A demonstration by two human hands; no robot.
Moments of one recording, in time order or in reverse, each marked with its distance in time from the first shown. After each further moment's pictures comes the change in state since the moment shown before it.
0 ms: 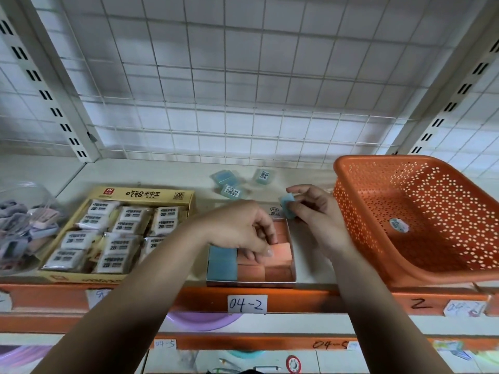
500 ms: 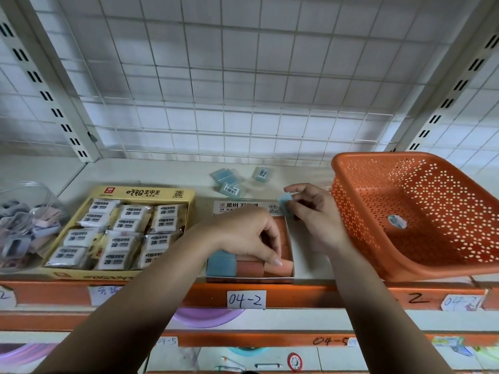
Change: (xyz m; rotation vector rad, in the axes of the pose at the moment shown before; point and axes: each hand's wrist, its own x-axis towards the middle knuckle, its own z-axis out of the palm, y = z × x) left_hand 0.006 0.008 0.013 0.352 0.011 0.103; right_hand 0.001 0.006 -0.002 -0.045 -0.019 -0.019
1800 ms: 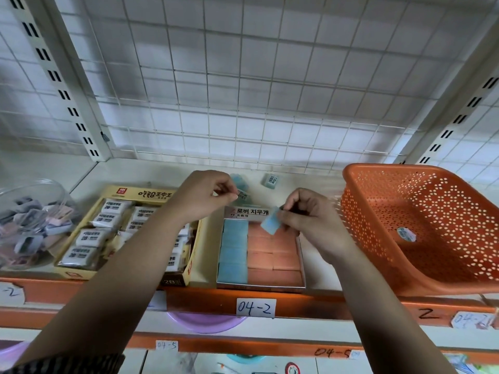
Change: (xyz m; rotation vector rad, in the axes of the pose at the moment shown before) left_hand -0.023 -0.080 -0.046 0.002 0.703 -0.108; right_hand -0.008 -0.039 0.021 -0.049 -0.158 0.101
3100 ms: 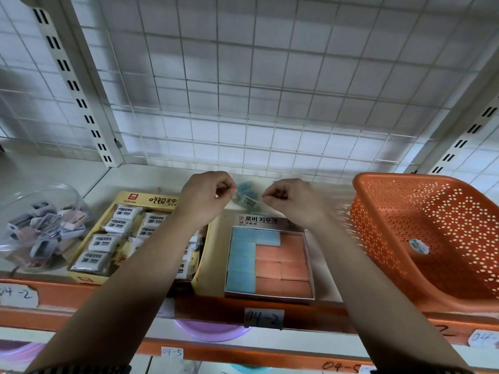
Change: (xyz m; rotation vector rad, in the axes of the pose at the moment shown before) left_hand 0.001 -0.009 0.001 0.078 0.240 -0.009; right_hand 0.070 -0.004 0.019 -0.663 -0.100 -0.118
